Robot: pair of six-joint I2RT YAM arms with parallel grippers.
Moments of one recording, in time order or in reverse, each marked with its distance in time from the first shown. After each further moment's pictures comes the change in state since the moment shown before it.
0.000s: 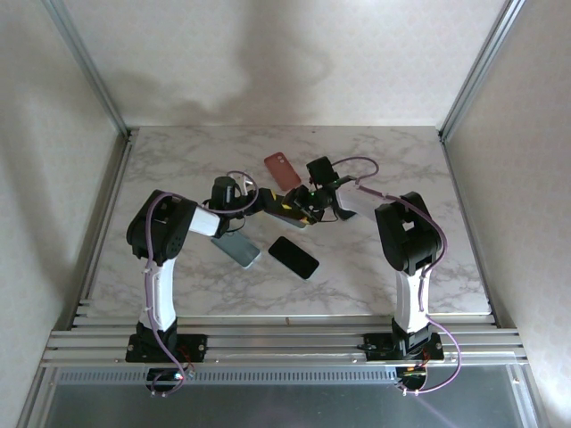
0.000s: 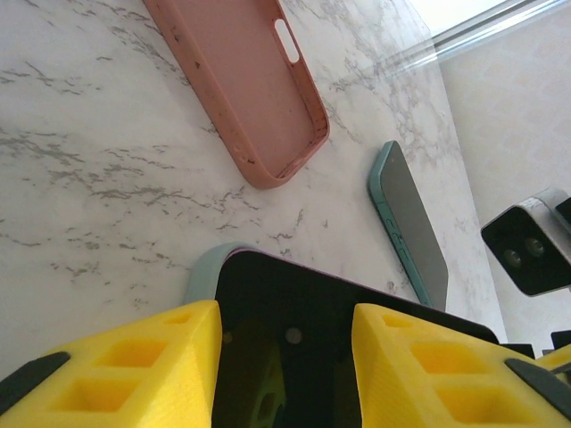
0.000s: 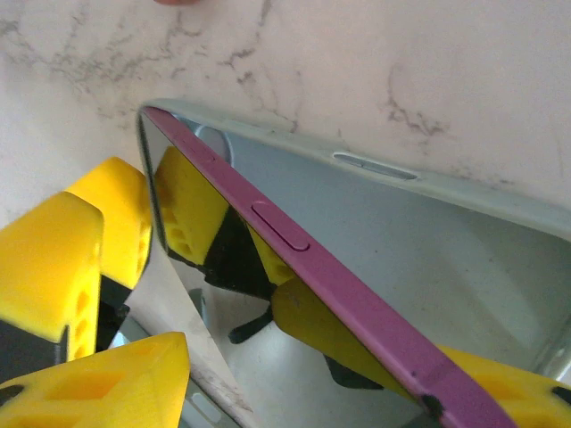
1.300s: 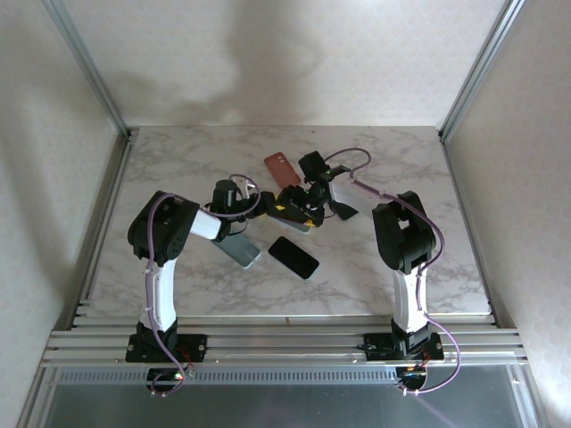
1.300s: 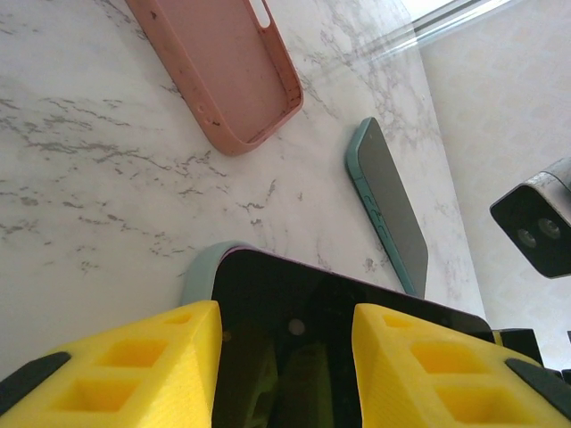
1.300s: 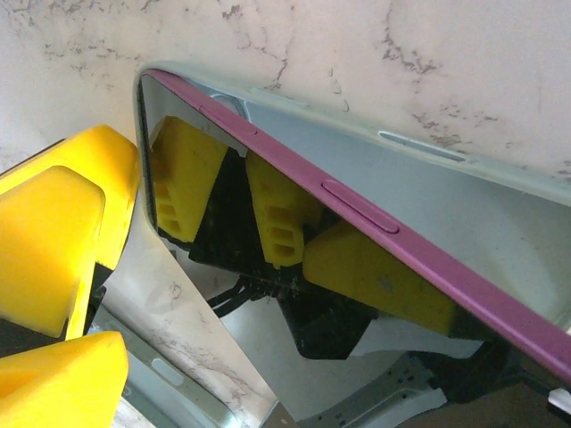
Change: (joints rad) left arm -0.017 0.000 -0.036 0.060 0.029 -0.029; right arm 0.032 0.032 0.161 -0.275 0.064 -0.110
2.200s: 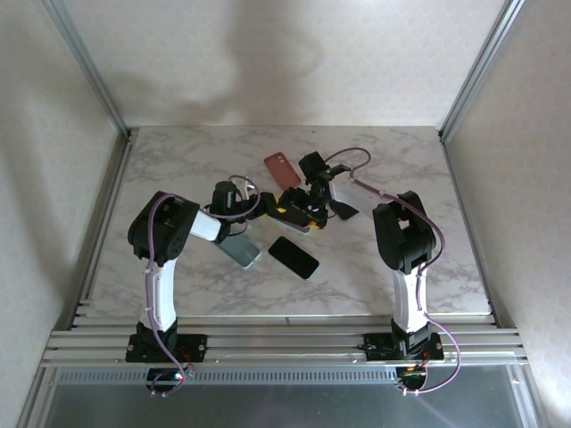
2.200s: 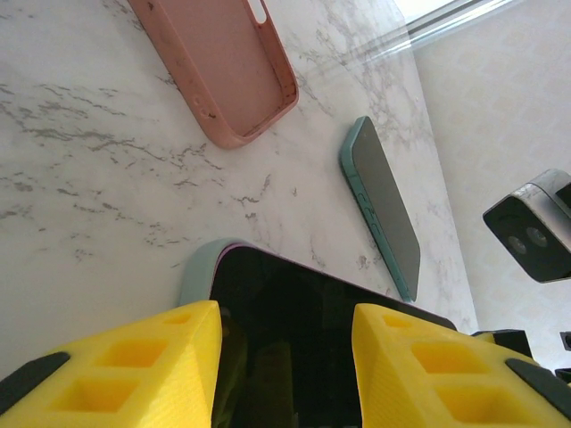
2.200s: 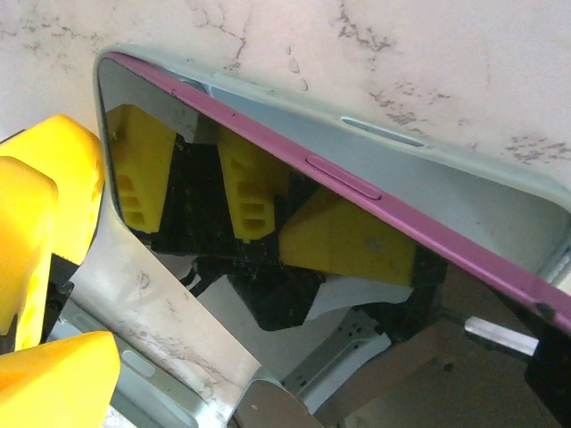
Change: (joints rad) left arm -0.001 0.000 -0.016 0.032 0.005 -0.024; right arm 0.000 0.000 0.008 -0.061 0.020 -0.029
